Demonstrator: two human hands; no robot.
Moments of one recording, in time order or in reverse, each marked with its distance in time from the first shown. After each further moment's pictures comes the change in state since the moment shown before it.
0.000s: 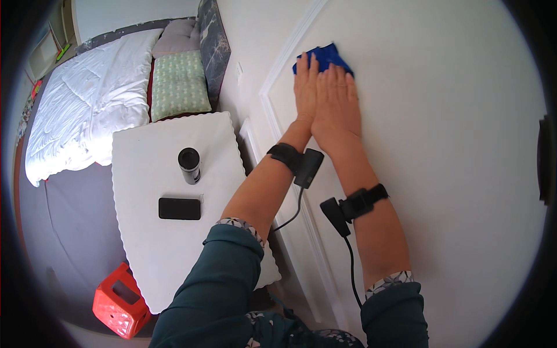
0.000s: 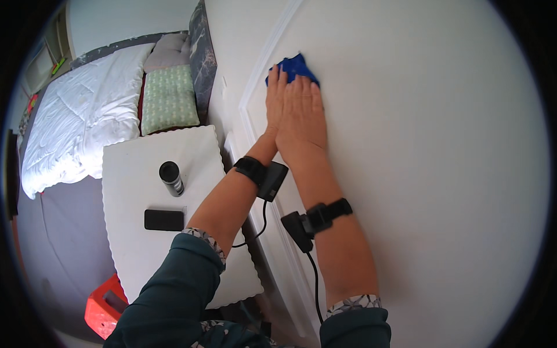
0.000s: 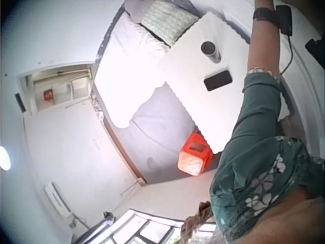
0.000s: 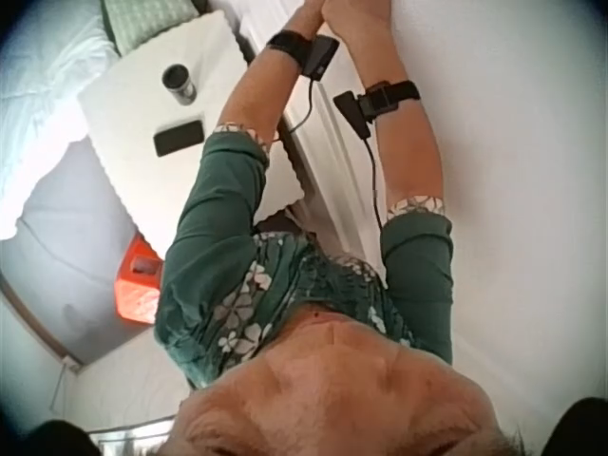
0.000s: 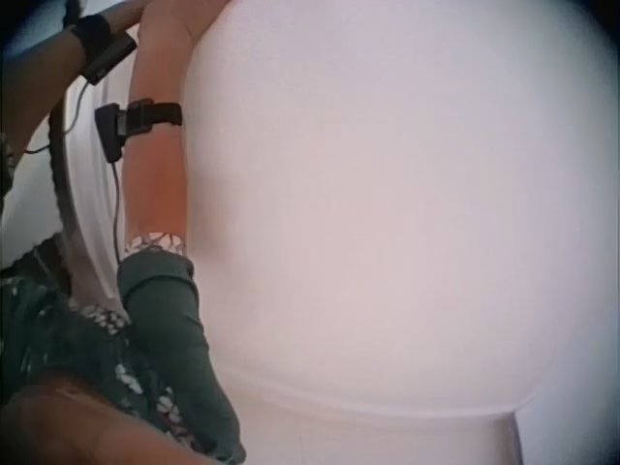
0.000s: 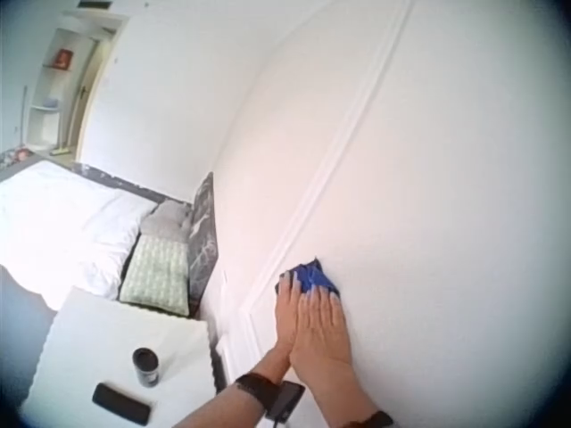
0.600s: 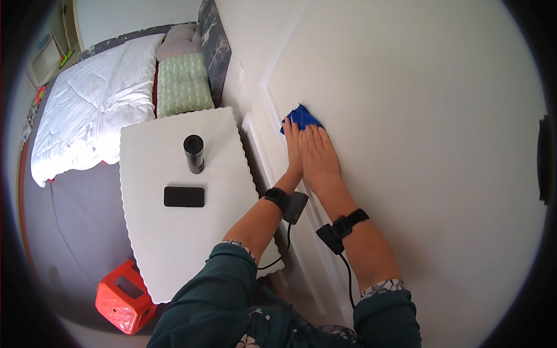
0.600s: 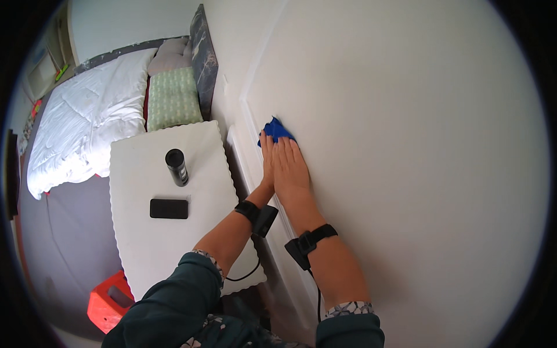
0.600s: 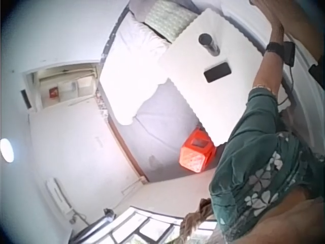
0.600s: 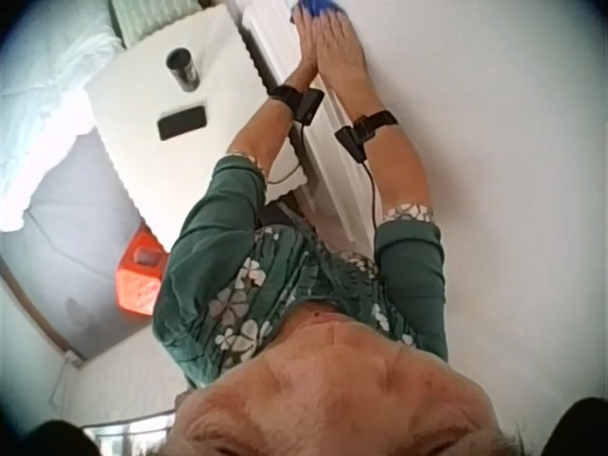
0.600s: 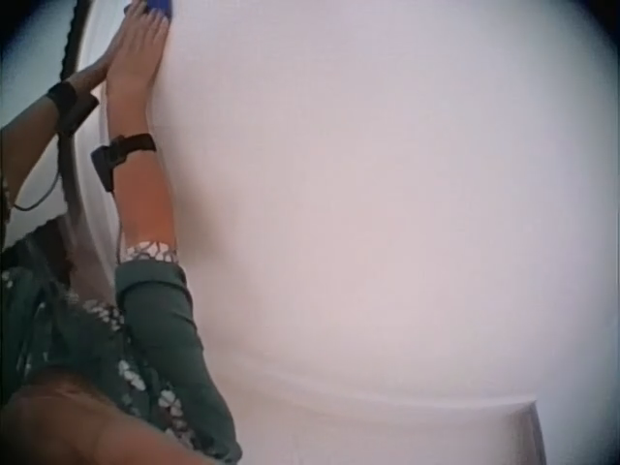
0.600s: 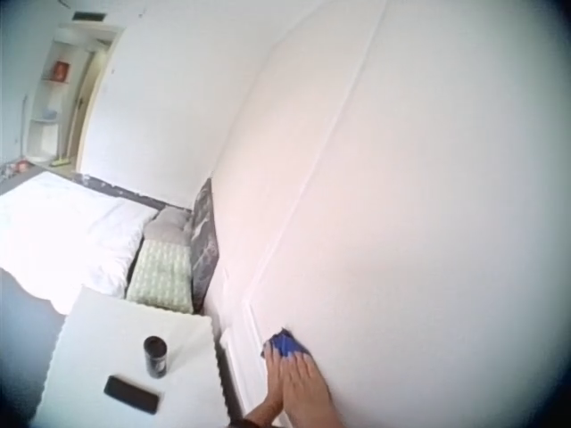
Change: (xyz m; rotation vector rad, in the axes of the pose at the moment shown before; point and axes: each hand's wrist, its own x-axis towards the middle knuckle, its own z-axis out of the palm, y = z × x) left_hand -0.196 0.006 -0.021 -0.287 0.028 -0.170; right_hand -0.132 -0.036 0.042 -0.012 -0.211 -0.226
